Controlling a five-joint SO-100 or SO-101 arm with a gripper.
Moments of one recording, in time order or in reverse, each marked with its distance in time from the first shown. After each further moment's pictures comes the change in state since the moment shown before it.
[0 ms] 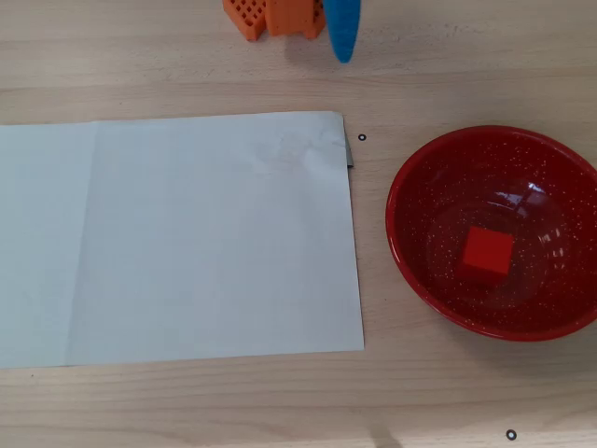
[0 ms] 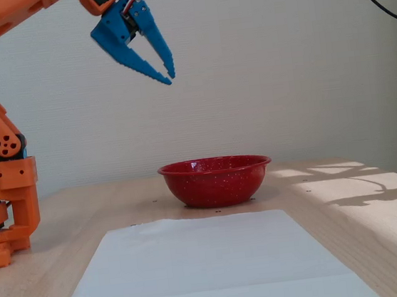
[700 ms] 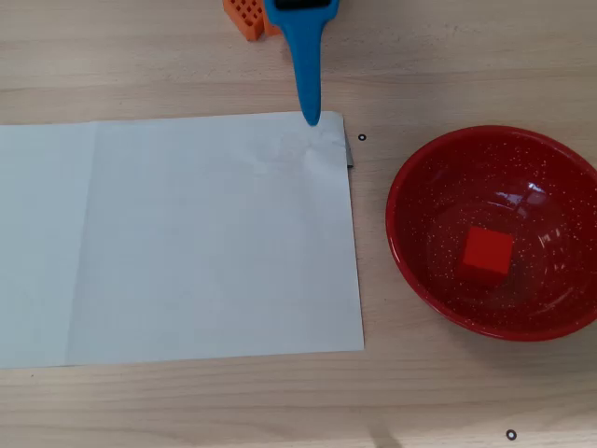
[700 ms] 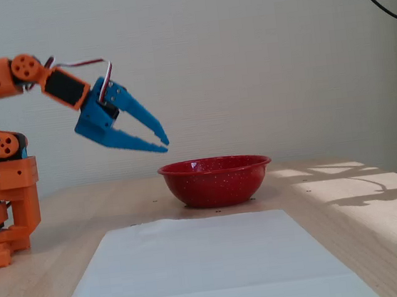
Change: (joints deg) arm -3.4 44.6 68.9 -41.0 1.8
